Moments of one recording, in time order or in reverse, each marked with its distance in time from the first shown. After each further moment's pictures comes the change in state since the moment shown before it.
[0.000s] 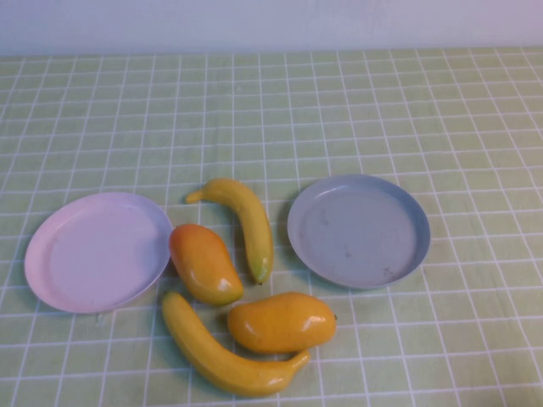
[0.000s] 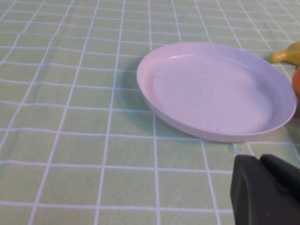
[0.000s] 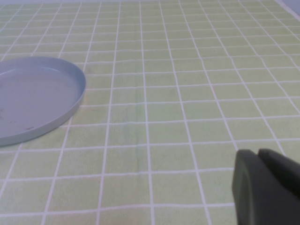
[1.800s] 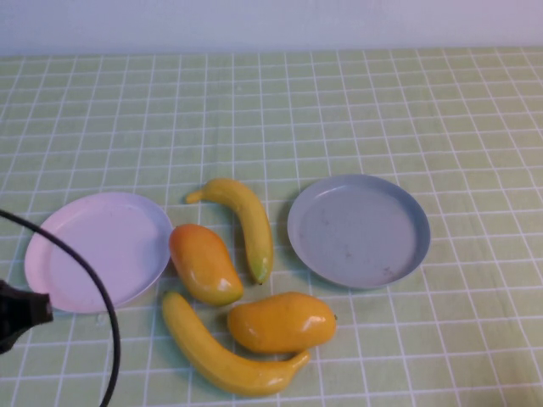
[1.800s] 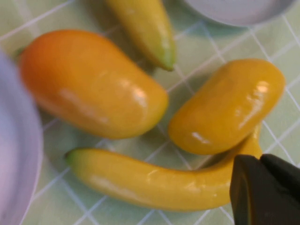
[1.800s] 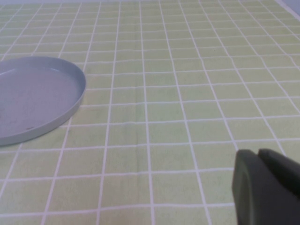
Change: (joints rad) right arm 0.000 0.000 0.000 0.000 0.000 0.000; left arm 0.000 0.810 -0.696 -0.327 0.485 0.142
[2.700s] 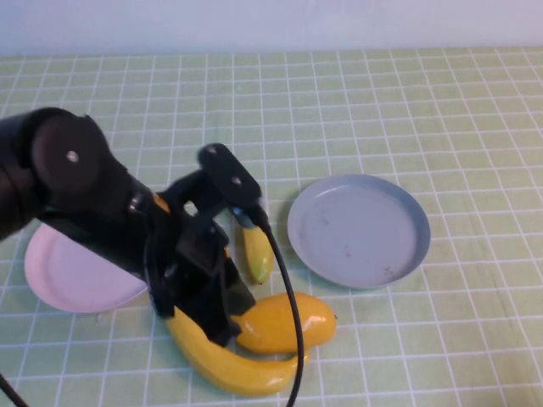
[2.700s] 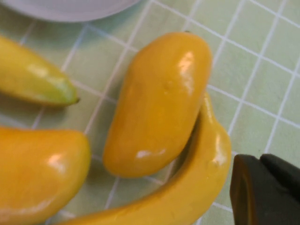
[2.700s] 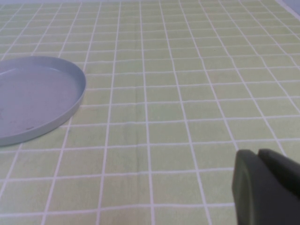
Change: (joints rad) right arm 0.000 0.000 0.000 0.000 0.000 0.000; left arm -0.501 0.640 -0.405 -0.097 0.091 0.669
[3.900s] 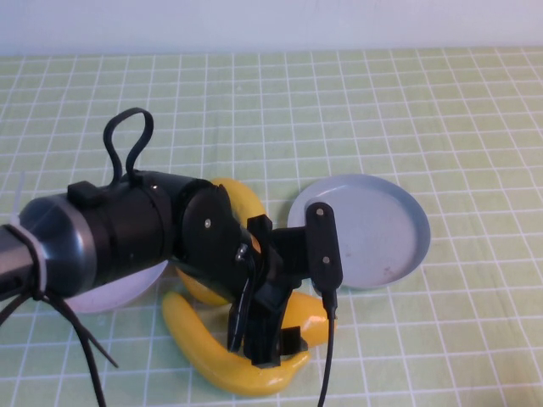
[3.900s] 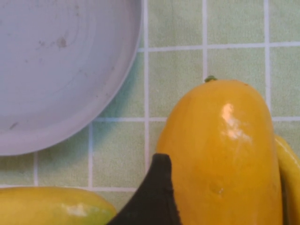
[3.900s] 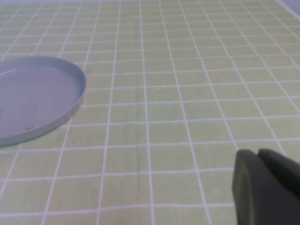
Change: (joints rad) right arm 0.000 0.000 0.000 0.000 0.000 0.000; left arm -0.196 0.225 -0.004 0.129 -0.303 0.360
